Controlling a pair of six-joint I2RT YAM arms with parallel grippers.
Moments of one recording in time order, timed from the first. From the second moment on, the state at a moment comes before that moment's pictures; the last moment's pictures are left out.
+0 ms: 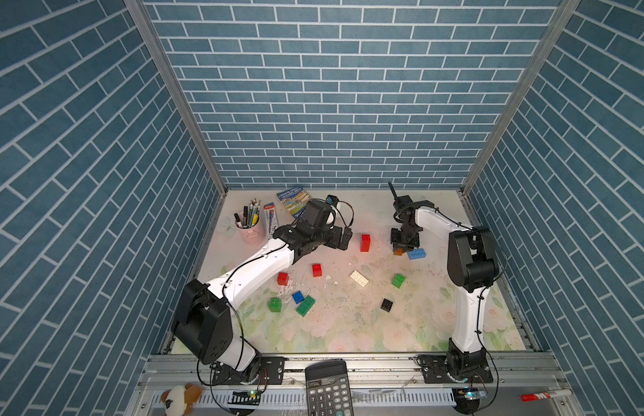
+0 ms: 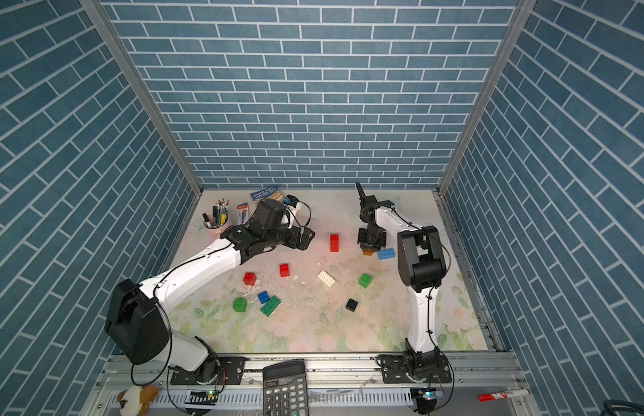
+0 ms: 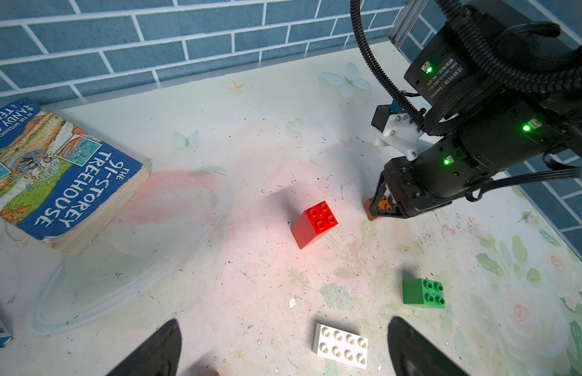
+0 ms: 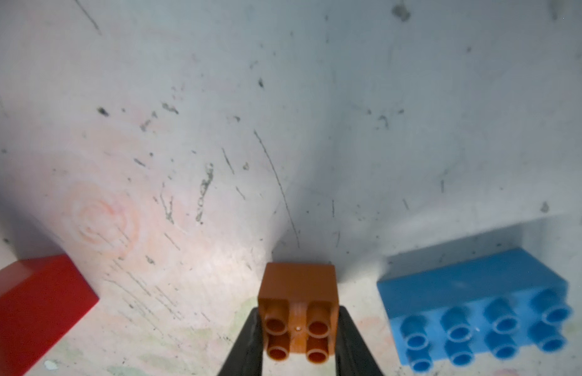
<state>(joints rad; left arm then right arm) -0.61 1.52 1.25 -0.40 0.05 -0.23 0.32 2.12 1.65 -1.02 -0.04 0.40</state>
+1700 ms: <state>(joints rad) -0.59 1.37 1.13 -0.38 0.11 -0.28 0.21 2.04 1.59 -1.10 0.05 0.12</state>
